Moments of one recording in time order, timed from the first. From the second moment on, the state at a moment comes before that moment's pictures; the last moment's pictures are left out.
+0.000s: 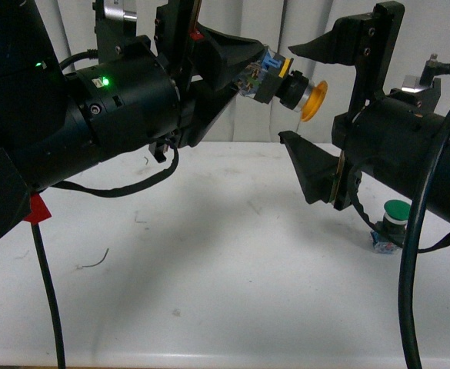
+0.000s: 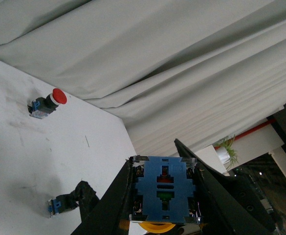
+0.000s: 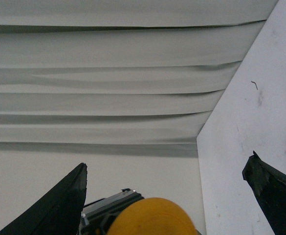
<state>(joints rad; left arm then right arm) -0.36 1.96 0.84 1.28 0.44 -1.07 0.32 2.02 0.80 1.29 -0.26 1.53</state>
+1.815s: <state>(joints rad) 0.04 1.66 0.71 1.18 0.40 -0.83 0.27 2.01 0.77 1.28 -0.32 1.54</state>
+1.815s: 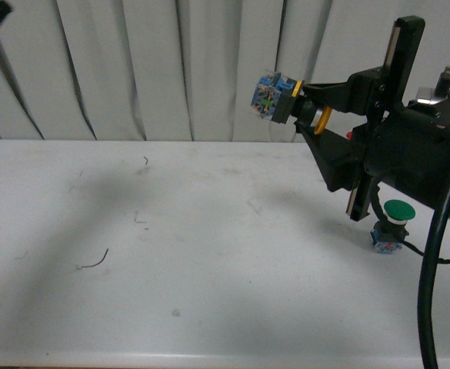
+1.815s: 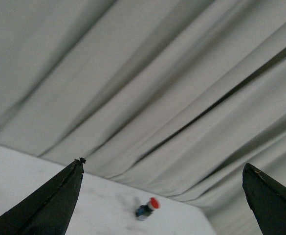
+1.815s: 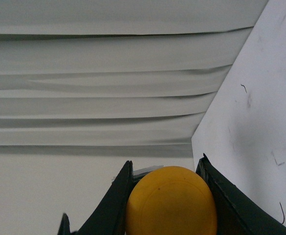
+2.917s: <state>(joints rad) 0.00 0.36 0.07 0.30 0.00 -0.02 0.23 1.95 0.77 1.28 -0.37 1.46</state>
